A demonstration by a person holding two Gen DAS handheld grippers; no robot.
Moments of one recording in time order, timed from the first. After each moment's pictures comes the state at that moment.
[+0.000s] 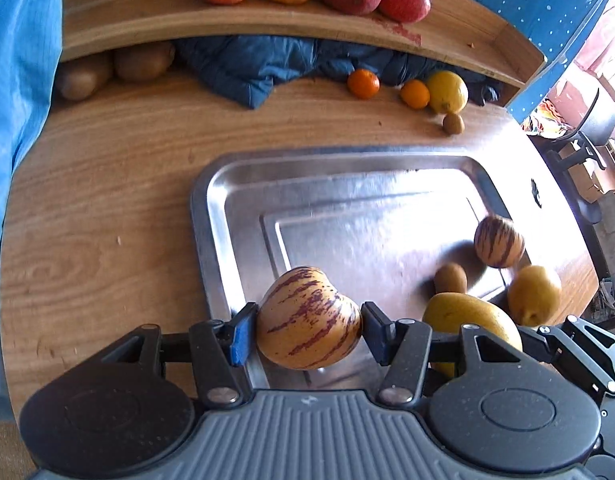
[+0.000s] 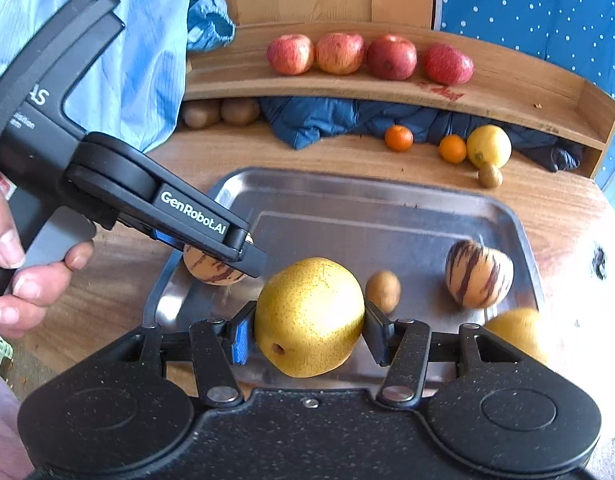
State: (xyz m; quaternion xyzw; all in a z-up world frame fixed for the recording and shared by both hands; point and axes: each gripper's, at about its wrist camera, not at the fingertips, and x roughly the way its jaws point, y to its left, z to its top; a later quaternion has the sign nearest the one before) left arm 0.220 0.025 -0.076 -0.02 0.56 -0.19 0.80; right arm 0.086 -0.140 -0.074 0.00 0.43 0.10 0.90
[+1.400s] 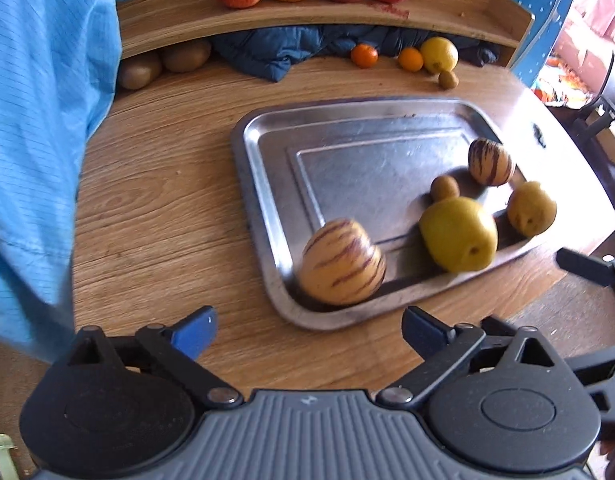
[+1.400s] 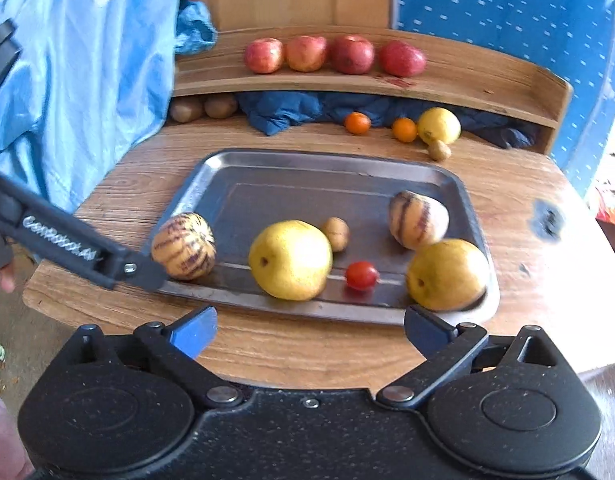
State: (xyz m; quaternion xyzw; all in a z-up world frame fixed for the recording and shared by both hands) left arm 0.135 0.029 -0.044 0.06 0.56 -0.14 0.82; right arm 0.026 -0.173 -0.062 0.01 0.42 0.06 0.90
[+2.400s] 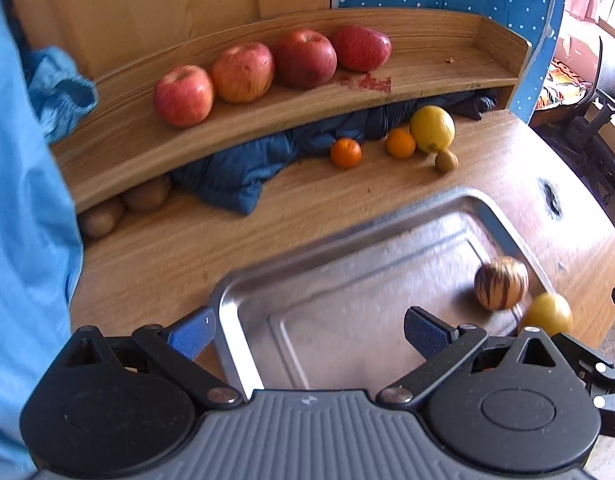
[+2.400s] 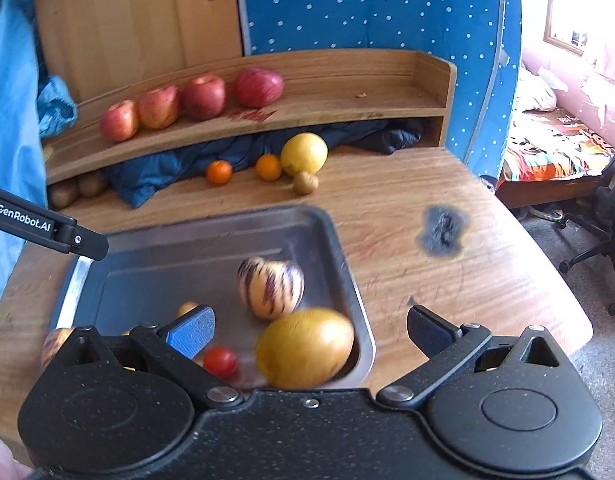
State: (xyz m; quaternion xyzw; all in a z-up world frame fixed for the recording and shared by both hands) left arm 0.247 -0.035 -0.016 0.12 0.50 -0.16 0.84; right arm 0.078 -0.254 -0.050 0.07 0.40 -0.07 0.91
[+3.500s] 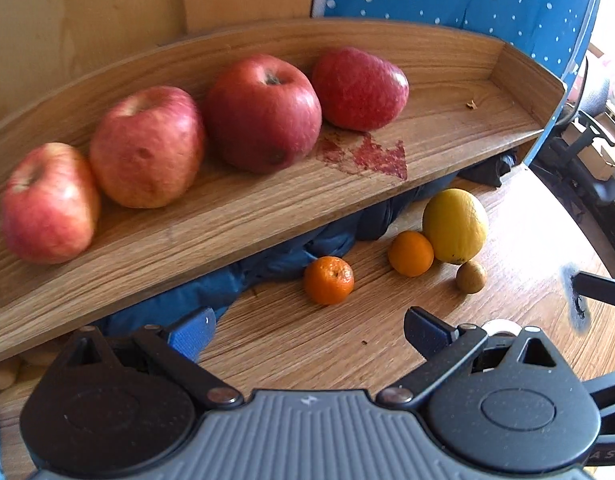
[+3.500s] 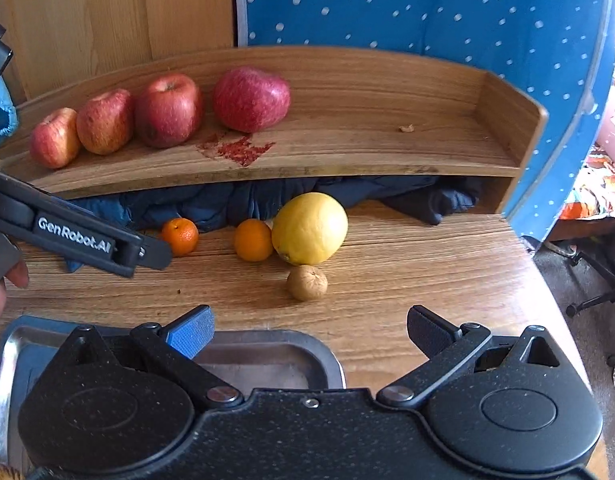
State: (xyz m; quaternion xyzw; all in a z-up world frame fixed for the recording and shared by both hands) left arm 0.388 -0.098 -0.070 0.09 0.50 -0.23 0.83; right arm 0.249 -0.273 -0.079 0.02 0.43 -0.04 0.90
